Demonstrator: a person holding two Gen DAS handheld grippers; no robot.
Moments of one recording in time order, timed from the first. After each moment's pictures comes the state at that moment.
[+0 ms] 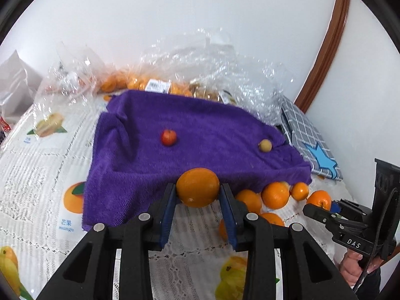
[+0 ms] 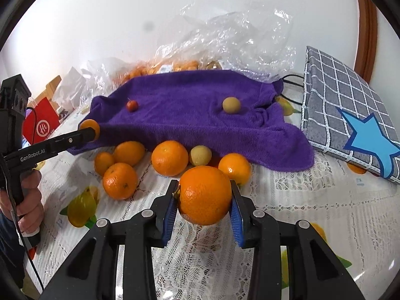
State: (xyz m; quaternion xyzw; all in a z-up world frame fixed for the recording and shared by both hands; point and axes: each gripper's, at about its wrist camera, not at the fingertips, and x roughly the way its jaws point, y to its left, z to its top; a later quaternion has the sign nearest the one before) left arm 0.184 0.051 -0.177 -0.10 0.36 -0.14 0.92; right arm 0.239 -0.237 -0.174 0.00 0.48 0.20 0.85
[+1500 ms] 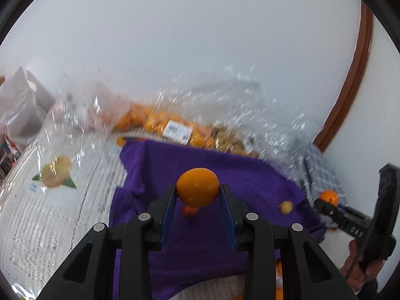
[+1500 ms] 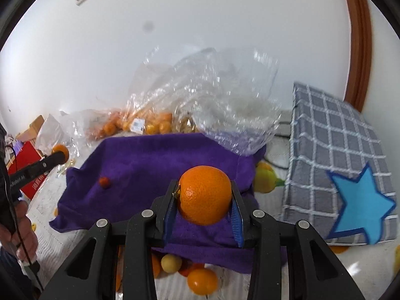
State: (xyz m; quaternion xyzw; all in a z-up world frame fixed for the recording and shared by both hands) left arm 0.259 0.069 -0.149 -0.12 0.33 -0.08 0.93; right arm 0.344 -0.244 -0.148 0.04 0.44 0.15 0.88
